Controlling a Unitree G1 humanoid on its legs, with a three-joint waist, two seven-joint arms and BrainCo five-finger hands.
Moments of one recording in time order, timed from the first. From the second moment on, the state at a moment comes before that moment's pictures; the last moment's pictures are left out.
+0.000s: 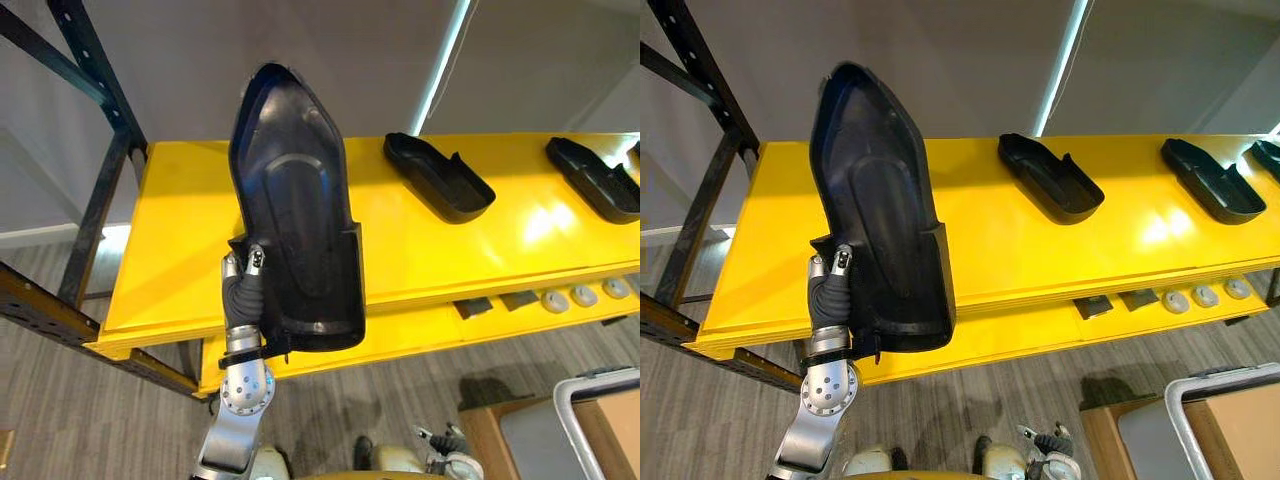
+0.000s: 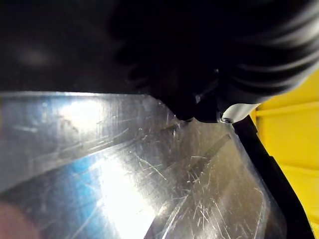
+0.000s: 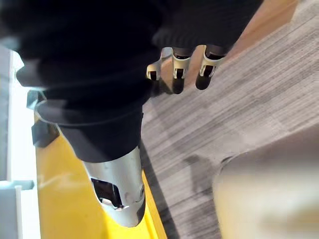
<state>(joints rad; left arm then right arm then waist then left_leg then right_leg) 0.17 0.02 -0.25 -0.32 0.23 -0.16 0.46 0.10 0.01 -0.23 0.97 0.12 -0.07 -0.25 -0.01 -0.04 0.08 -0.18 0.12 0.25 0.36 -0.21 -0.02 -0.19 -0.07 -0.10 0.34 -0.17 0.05</state>
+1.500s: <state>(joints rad) -0.44 0.24 0.04 0.58 0.07 -0.01 0.48 0.14 -0.03 -0.31 1.00 0.11 -0.06 -0.21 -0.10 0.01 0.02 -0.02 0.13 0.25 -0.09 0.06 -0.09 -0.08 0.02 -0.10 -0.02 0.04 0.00</state>
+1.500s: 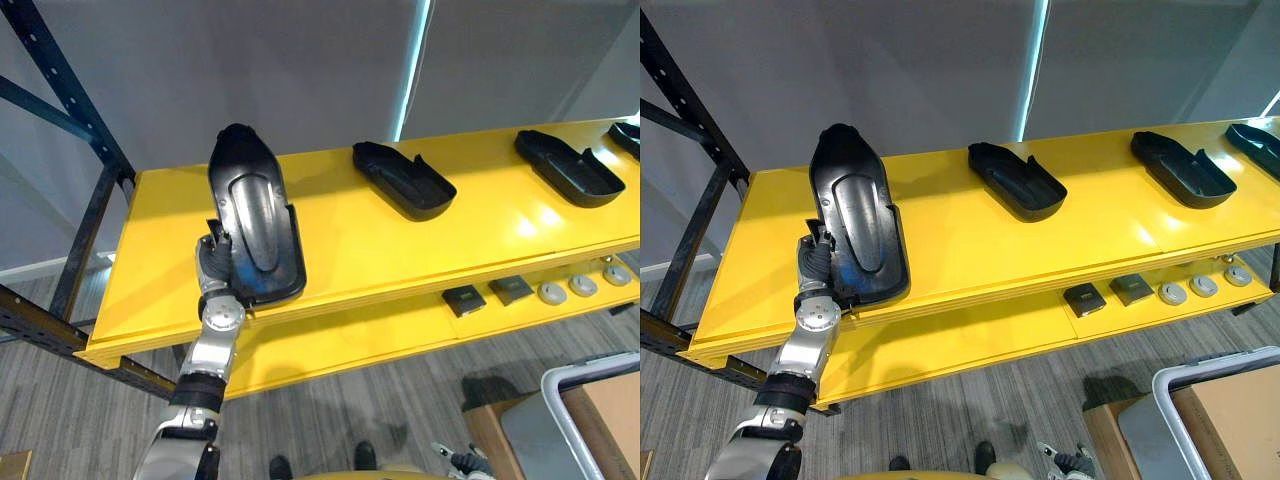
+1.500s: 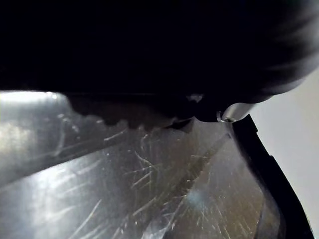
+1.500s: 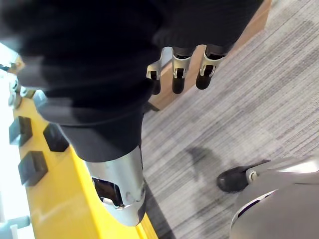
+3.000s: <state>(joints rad) -0.22 0.15 0.02 -0.13 0.22 -0.08 0.62 0.14 -0.03 -0.31 1.04 0.11 -0.08 -0.19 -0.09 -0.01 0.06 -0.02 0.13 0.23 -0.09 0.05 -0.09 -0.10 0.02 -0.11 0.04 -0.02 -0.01</state>
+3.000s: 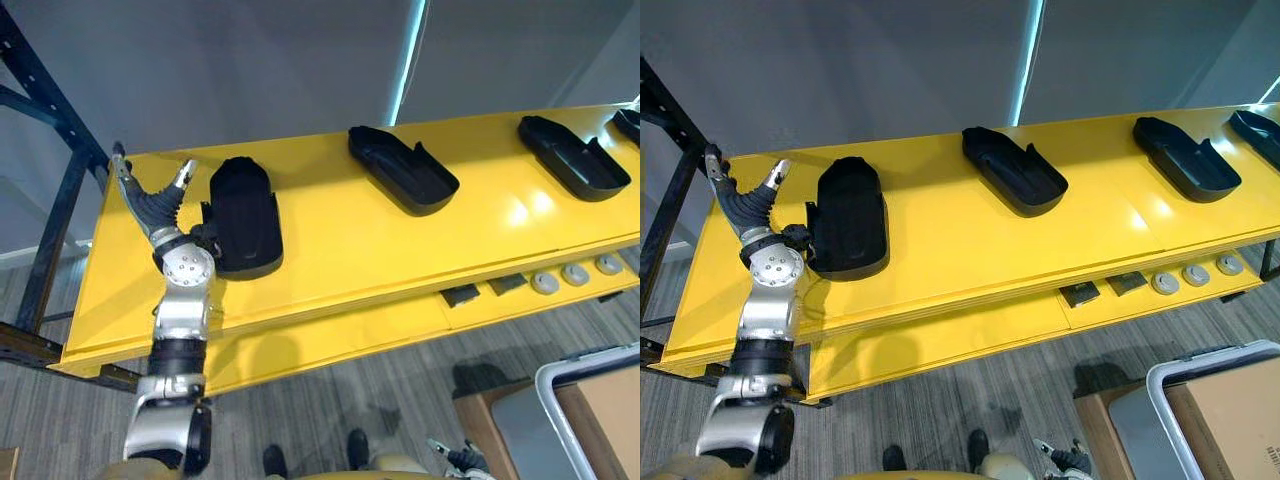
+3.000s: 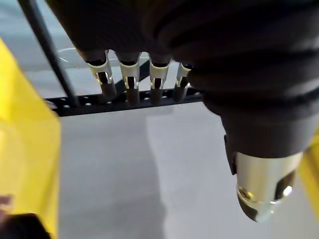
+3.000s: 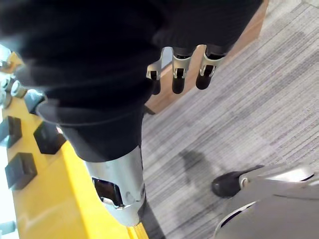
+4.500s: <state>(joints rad) -0.23 0.17 -0.18 0.35 0.36 -0.05 0.39 0.12 -0.04 -0.30 1.04 0.07 -0.06 -0.19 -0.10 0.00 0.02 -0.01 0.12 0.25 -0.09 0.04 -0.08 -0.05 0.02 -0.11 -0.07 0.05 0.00</state>
